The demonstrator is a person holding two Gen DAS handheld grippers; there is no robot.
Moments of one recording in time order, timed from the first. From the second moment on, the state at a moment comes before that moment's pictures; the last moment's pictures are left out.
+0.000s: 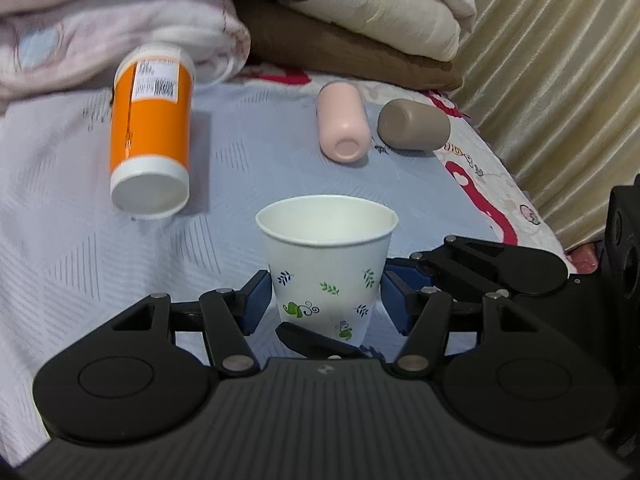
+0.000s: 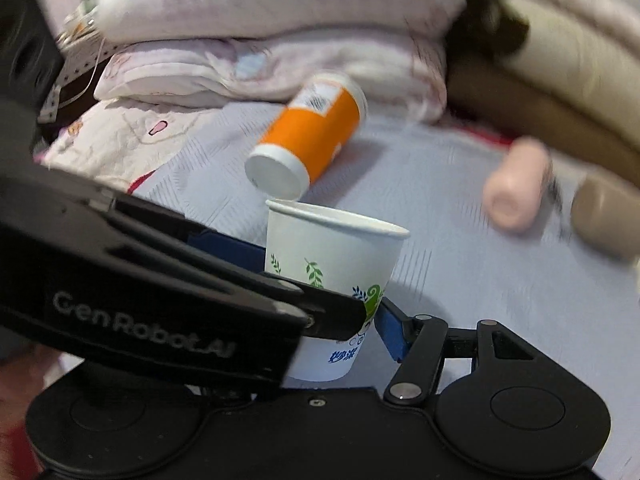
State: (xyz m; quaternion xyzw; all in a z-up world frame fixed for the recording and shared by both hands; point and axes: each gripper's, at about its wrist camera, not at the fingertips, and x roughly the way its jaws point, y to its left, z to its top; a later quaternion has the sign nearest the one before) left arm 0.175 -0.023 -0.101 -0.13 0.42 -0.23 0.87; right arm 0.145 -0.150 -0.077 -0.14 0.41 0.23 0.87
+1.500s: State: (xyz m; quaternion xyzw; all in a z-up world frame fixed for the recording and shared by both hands) left arm 0.136 -0.029 -0.086 -0.08 0.38 -0.21 0.90; right arm 0.141 -0.160 -0.075 -0.16 0.43 0.16 0.87
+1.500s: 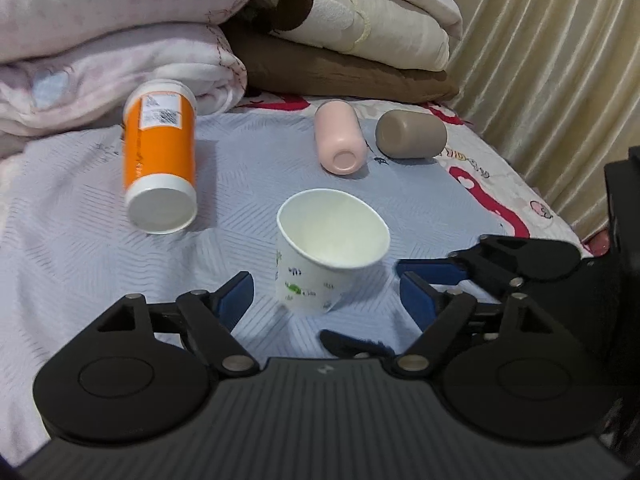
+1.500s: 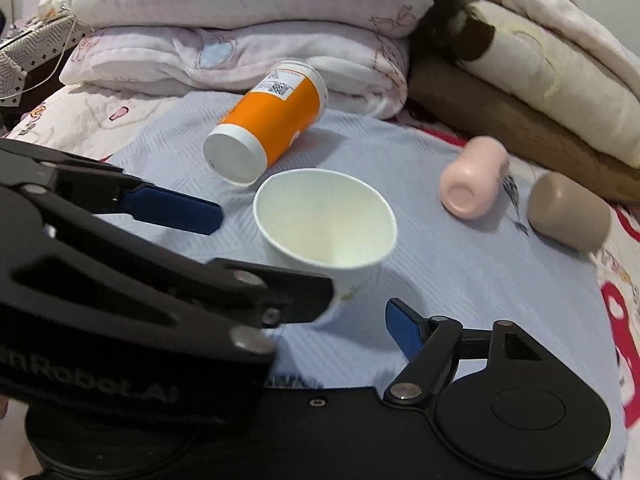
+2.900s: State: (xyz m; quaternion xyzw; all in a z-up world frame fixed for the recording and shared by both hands) left arm -0.022 -0.026 0.009 -0.03 0.33 -0.09 0.94; right arm -0.040 -0.201 0.026 -0.05 0.31 0.01 0.95
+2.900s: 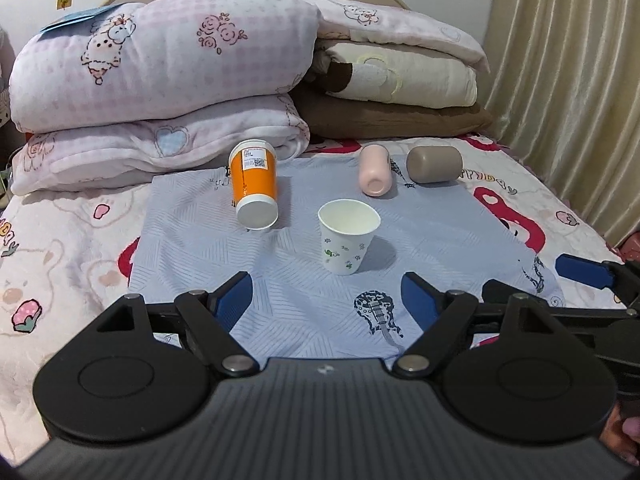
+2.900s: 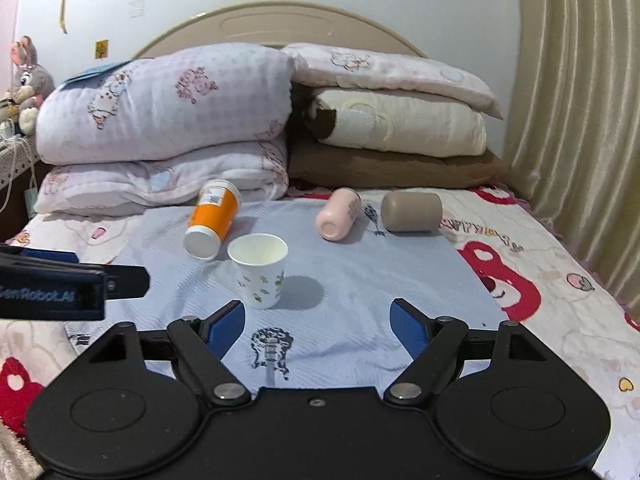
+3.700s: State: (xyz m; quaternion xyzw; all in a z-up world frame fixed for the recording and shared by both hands) left arm -0.017 -0.022 0.001 -0.04 0.34 -0.06 0.94; right arm -0.036 -0.212 0.027 -0.03 0.32 -0.05 0.95
